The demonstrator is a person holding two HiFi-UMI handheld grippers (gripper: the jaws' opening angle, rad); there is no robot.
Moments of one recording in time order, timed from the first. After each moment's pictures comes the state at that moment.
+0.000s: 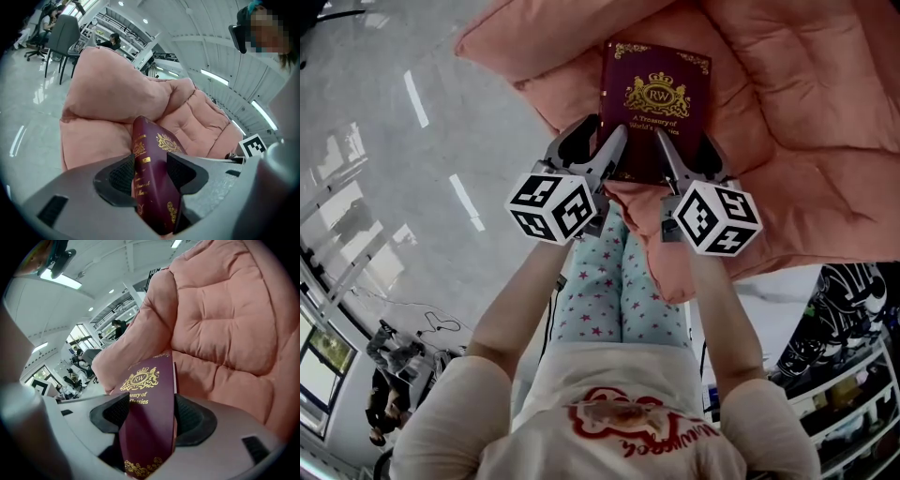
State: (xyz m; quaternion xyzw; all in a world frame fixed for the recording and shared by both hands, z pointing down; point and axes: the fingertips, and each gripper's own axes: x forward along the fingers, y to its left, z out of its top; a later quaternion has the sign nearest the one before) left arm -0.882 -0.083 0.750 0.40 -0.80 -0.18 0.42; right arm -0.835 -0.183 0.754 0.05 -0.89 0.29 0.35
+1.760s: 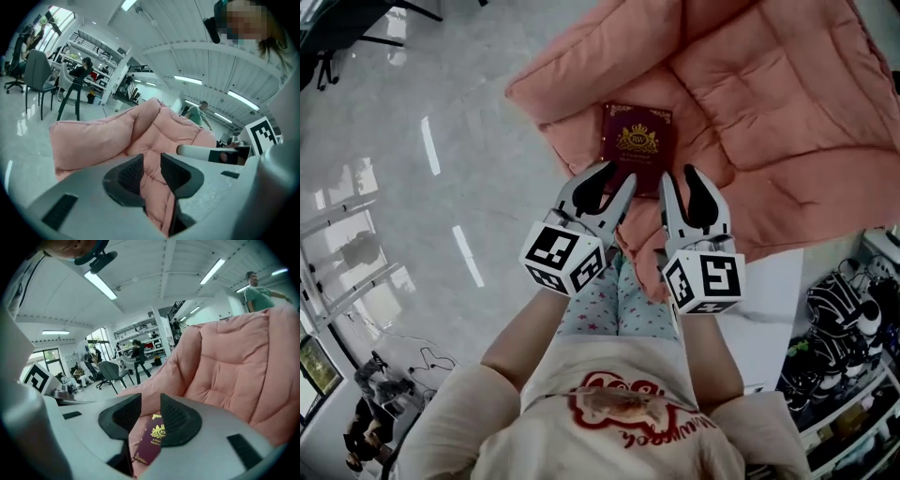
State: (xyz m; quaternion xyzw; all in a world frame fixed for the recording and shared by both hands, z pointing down) left arm -0.867 -0.097 0.588 0.48 -0.81 -0.13 0.30; right arm -0.840 -0.170 0.567 0.03 -0.96 0.15 0.22
